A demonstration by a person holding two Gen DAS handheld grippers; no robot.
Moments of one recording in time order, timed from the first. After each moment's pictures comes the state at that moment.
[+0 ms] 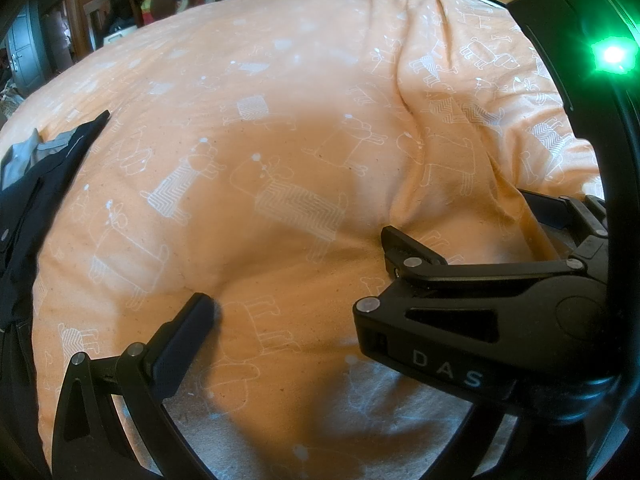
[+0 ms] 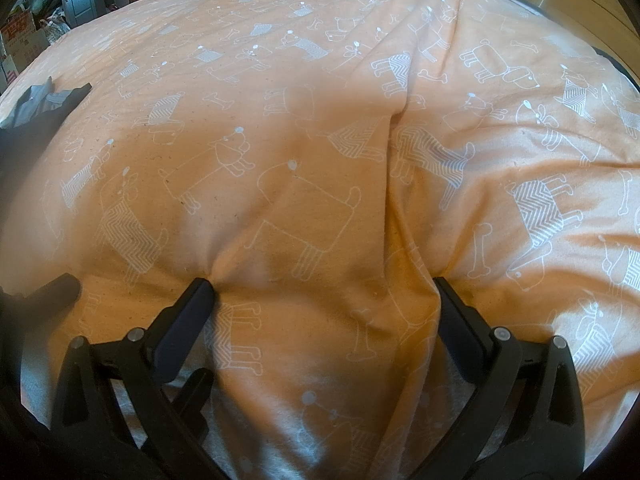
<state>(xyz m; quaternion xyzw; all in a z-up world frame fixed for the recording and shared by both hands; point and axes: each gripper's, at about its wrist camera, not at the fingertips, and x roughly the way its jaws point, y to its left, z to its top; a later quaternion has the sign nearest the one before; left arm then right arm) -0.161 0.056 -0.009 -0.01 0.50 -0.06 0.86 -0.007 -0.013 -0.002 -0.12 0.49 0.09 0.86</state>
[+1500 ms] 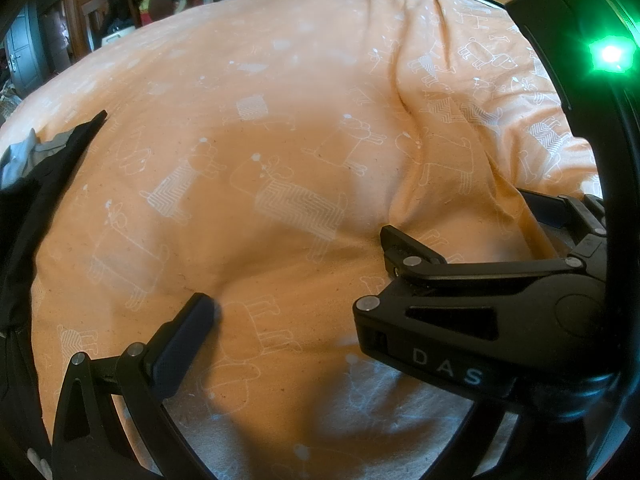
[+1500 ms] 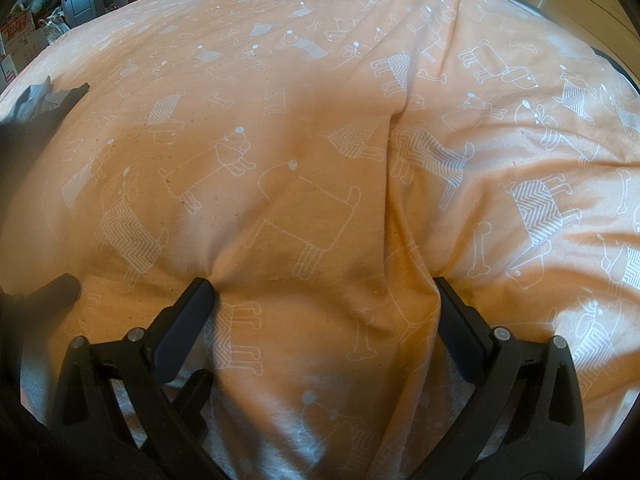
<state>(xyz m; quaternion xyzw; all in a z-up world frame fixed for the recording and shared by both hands) -0.164 0.057 -0.009 -0.01 0.50 -0.07 0.86 -0.008 -0.012 -0.002 -0.12 0.49 0.09 0.86</state>
